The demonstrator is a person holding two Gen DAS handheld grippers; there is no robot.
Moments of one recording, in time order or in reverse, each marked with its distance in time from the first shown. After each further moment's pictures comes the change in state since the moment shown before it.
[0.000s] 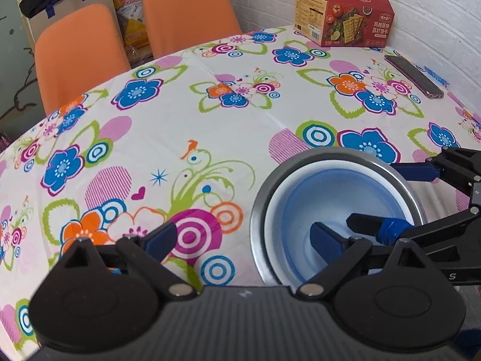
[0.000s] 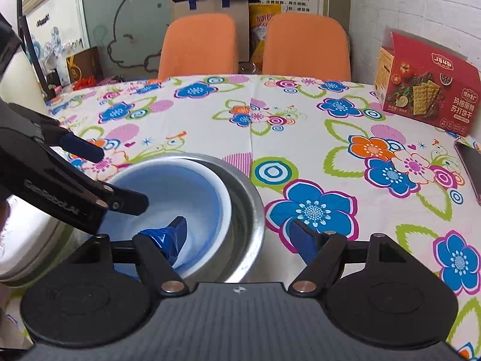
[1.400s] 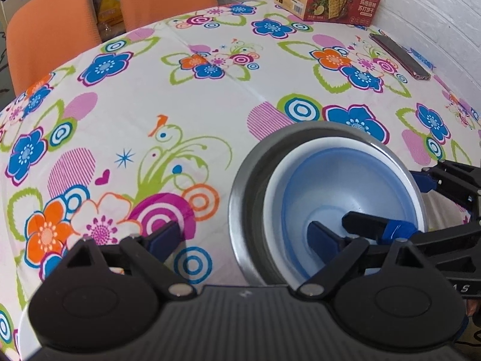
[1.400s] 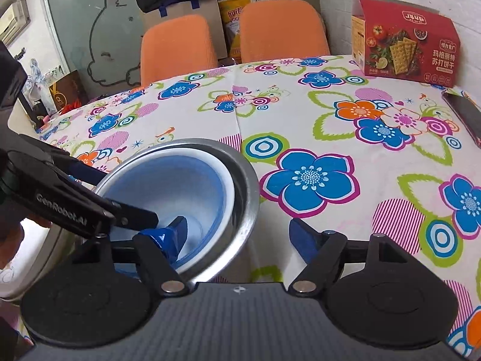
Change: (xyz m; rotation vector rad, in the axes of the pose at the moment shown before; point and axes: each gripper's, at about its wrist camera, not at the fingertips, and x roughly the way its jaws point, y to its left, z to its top) left arm 0.025 0.002 -0.001 0.003 0.087 -0.124; right arm -0.005 -0.004 -0.019 0.175 -0.020 0.023
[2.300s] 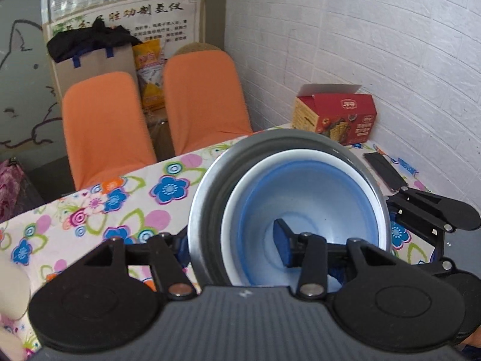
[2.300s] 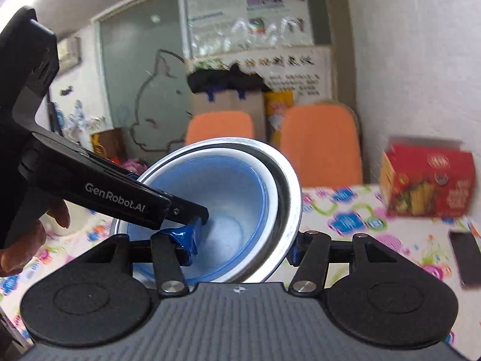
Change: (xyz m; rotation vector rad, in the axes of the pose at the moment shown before) left arm -0.196 -0.001 0.052 -0.078 -0.306 0.128; right arm -0.095 0.048 0.110 -0.160 -0.325 0.143
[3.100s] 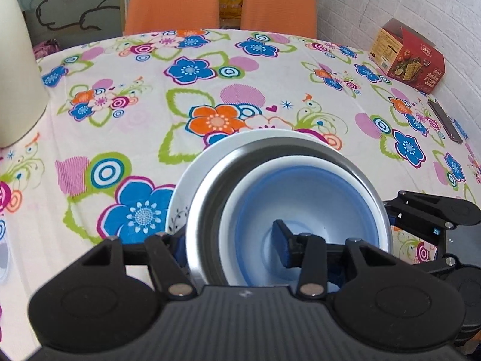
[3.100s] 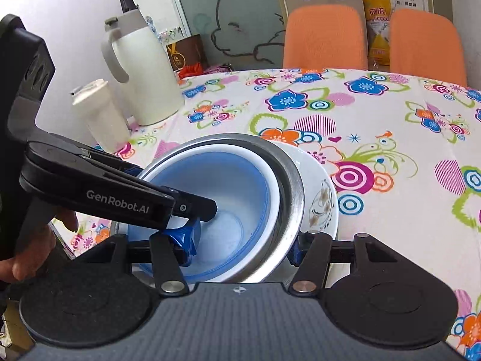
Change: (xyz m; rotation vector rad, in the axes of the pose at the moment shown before) left arm 0.033 0.097 -0.190 -0.258 0.201 0.051; right arm 0.067 0.120 -0.116 0.000 0.379 0.267
